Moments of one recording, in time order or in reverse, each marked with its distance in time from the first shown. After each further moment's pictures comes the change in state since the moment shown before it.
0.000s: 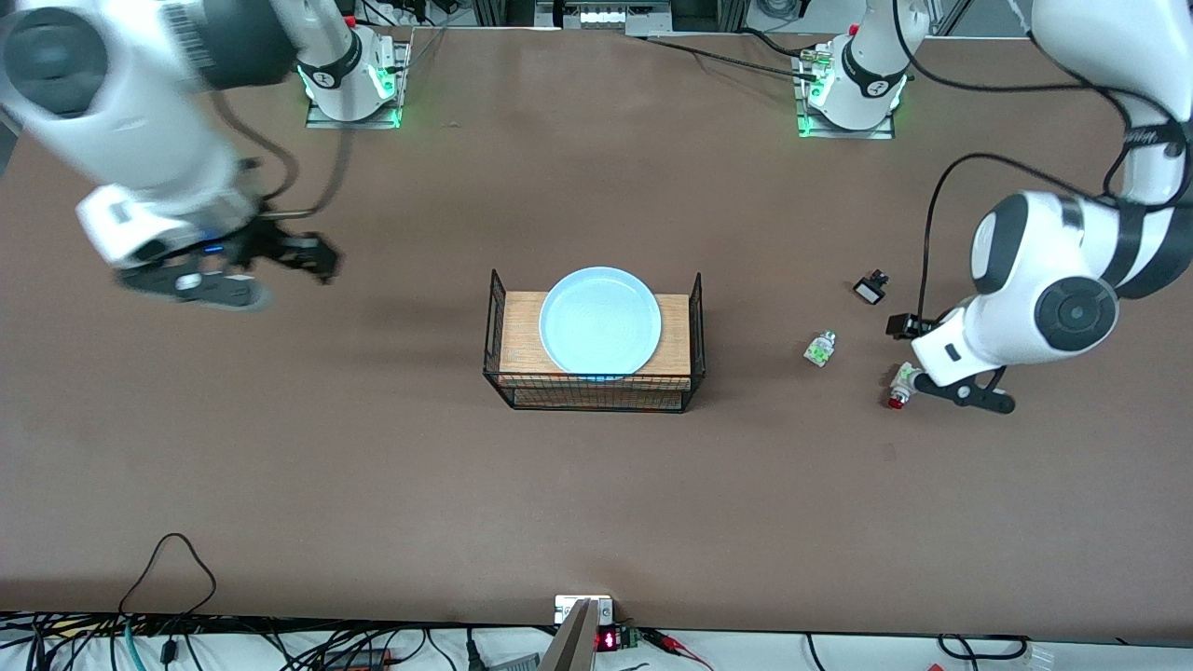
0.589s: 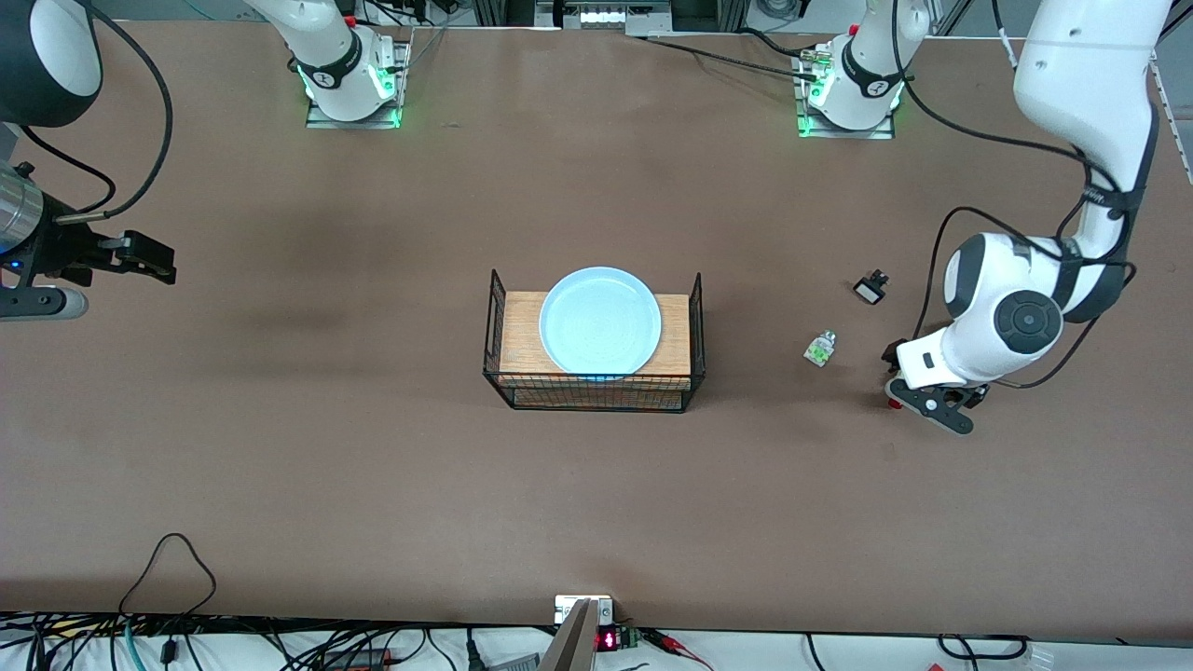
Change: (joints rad) left arm 0.068 0.119 0.001 -0.170 0.078 0.457 0.207; right arm -0.216 -0.023 0.004 -0.016 0.002 -0.030 -0.370
